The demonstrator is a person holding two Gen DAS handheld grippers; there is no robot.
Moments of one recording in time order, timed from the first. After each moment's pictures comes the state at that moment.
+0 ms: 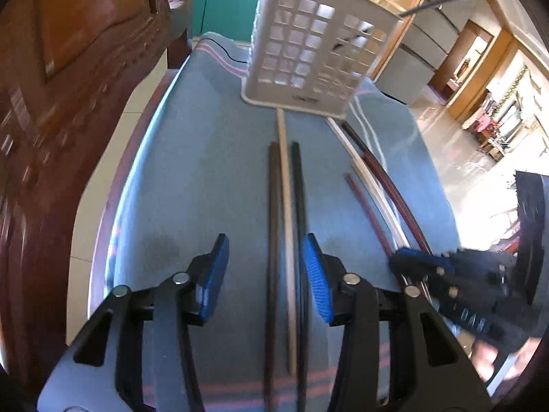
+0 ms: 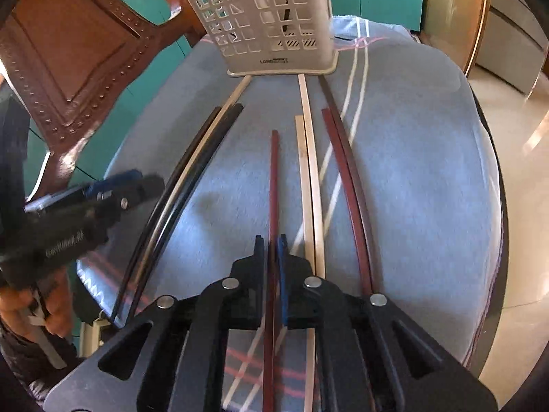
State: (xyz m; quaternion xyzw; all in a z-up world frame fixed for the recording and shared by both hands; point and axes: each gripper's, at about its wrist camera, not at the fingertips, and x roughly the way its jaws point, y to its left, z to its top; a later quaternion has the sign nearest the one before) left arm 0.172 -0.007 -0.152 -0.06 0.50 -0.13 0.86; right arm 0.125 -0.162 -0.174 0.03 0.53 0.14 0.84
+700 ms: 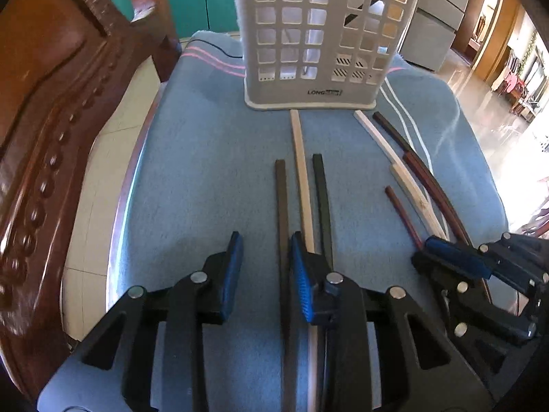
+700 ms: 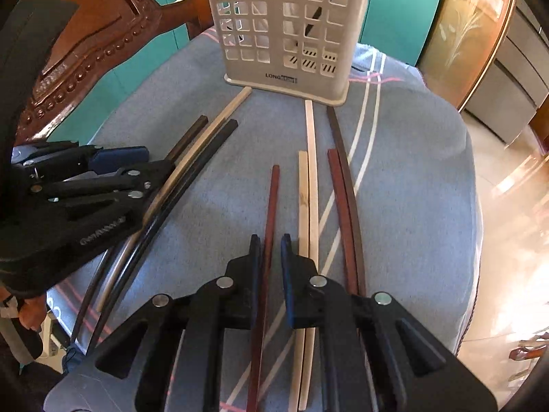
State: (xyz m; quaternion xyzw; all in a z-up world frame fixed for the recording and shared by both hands) left arm 0.206 -0.044 -0.161 0.05 0.52 -0.09 0.85; right arm 0.156 -0.139 -0.167 -0.07 0.50 0.12 0.85
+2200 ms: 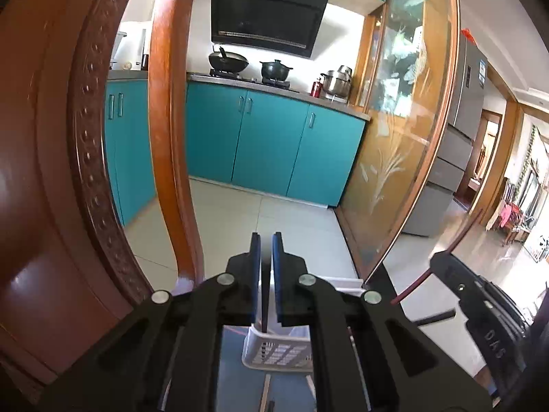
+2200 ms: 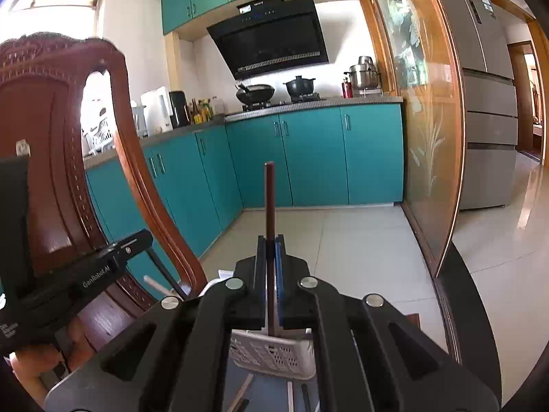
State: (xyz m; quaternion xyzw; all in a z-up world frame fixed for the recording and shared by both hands) left arm 0.256 -0.020 0.058 -0.09 0.23 -0.04 0.97; right arm 0.222 -0.207 0.043 0.07 0.18 0.11 0.97
